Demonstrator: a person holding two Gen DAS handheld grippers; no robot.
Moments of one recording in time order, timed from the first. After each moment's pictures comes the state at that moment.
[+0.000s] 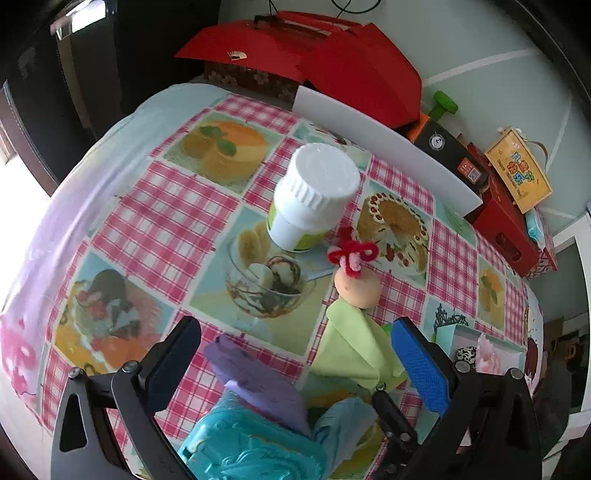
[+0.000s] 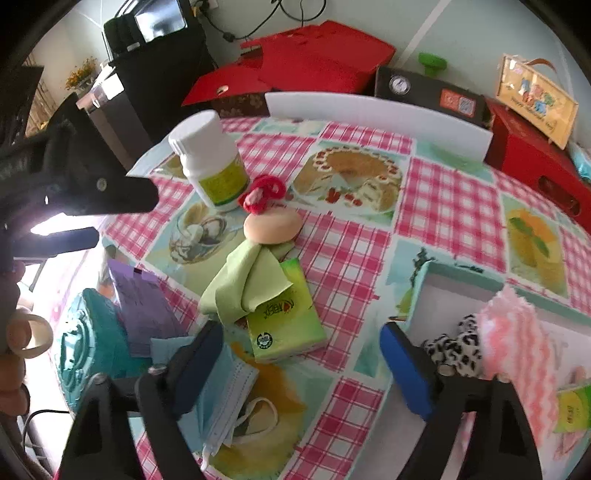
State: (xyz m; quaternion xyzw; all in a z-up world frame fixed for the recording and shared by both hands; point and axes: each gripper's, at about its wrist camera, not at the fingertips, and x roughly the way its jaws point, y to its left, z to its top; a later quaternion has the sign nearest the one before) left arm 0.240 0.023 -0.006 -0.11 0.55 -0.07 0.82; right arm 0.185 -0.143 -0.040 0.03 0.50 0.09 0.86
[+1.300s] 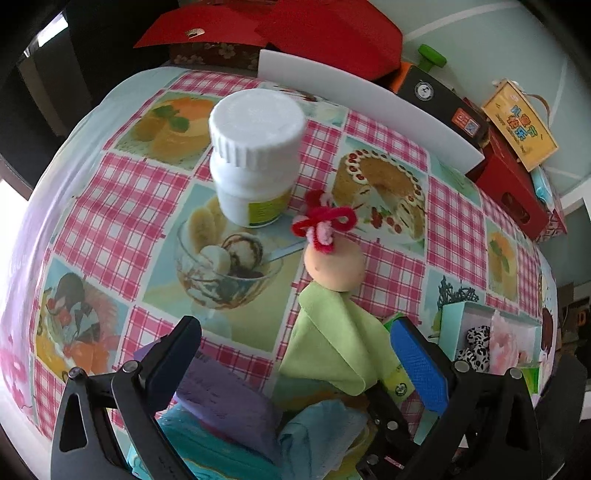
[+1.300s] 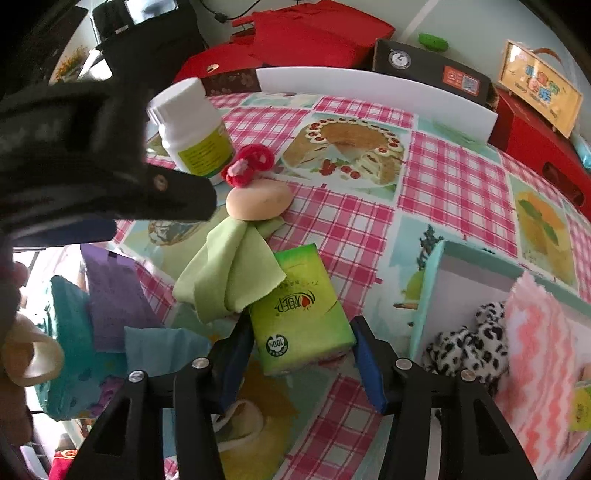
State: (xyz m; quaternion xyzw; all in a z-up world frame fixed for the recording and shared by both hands) left arm 0.248 -0.028 -0.031 -0.07 0.59 -0.09 0.80; right arm 0.193 -0.147 -0.057 0.02 0.52 0.06 0.85
